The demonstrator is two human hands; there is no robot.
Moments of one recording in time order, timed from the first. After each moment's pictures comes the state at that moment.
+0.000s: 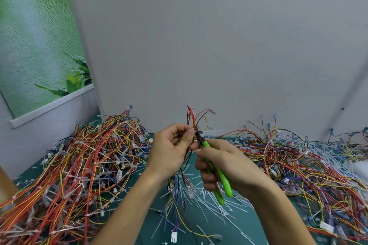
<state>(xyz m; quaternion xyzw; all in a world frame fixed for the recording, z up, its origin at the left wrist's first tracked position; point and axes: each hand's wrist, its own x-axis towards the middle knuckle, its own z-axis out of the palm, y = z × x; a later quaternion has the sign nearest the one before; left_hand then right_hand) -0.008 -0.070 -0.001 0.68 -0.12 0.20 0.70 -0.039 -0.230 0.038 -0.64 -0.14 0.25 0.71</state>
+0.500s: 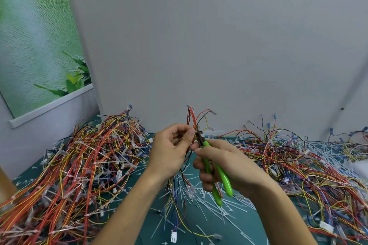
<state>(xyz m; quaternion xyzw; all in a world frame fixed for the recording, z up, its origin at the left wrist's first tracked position) -0.011 -0.073 0.002 0.68 -0.12 0.20 0.69 -0.039 -0.232 0.038 -0.64 -0.16 0.24 0.71</state>
